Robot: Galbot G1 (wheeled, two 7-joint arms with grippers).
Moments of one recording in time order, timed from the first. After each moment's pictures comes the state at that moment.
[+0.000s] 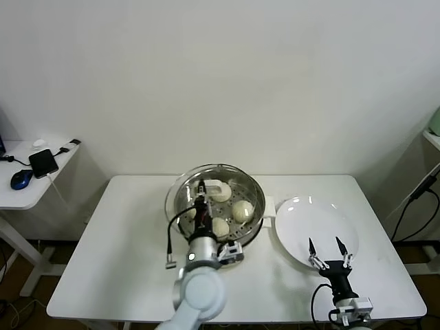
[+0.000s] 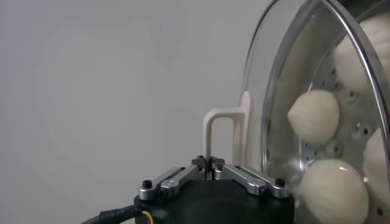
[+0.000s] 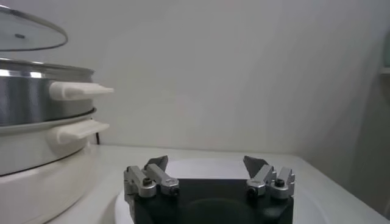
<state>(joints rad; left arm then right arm) 1.09 -1.49 0.07 -1.92 1.59 0.71 0.24 -1.49 1.20 0.51 1.65 0.30 0.30 0.06</state>
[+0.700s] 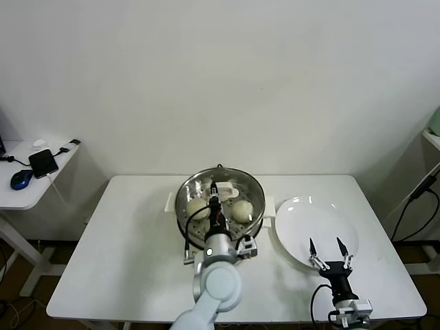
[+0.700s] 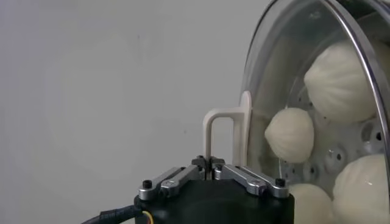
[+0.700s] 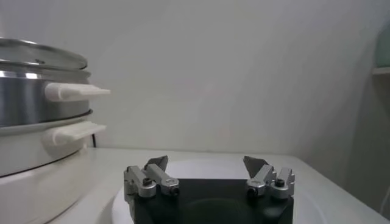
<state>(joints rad) 1.04 -1.57 0.09 -1.78 1.63 0.74 0.23 -1.49 1.22 0.52 1.64 0.29 0.32 0.06</state>
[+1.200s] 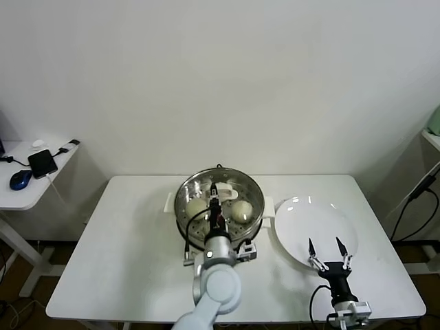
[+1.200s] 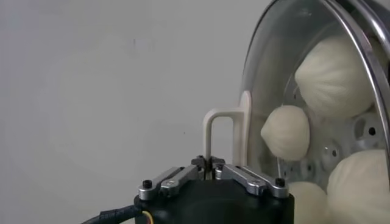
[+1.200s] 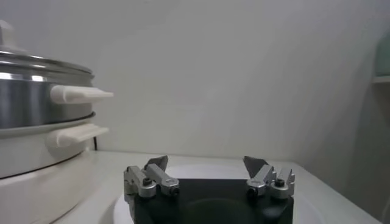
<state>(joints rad) 1.06 -1.56 0.09 -1.78 1.66 0.73 0.22 -1.50 1.23 0.52 1.64 0.27 0.35 0.06</state>
